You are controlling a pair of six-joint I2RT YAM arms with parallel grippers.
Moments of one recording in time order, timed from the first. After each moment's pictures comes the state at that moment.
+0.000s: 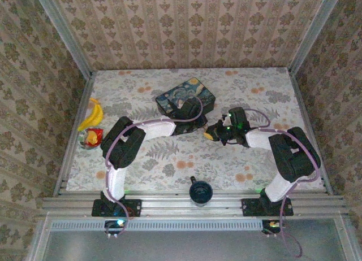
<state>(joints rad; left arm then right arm) -0.82 2.00 1.29 -0.05 0.08 -1.11 0.30 1.66 0.69 0.22 -0.67 1.18</state>
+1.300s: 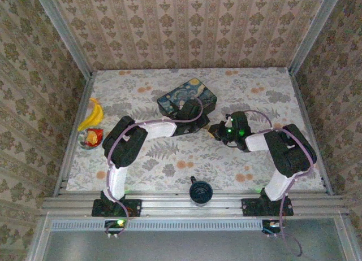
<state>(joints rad) -0.82 2.02 1.28 0.01 0.14 -1.19 0.29 1.72 0.60 0.51 -0.54 1.11</state>
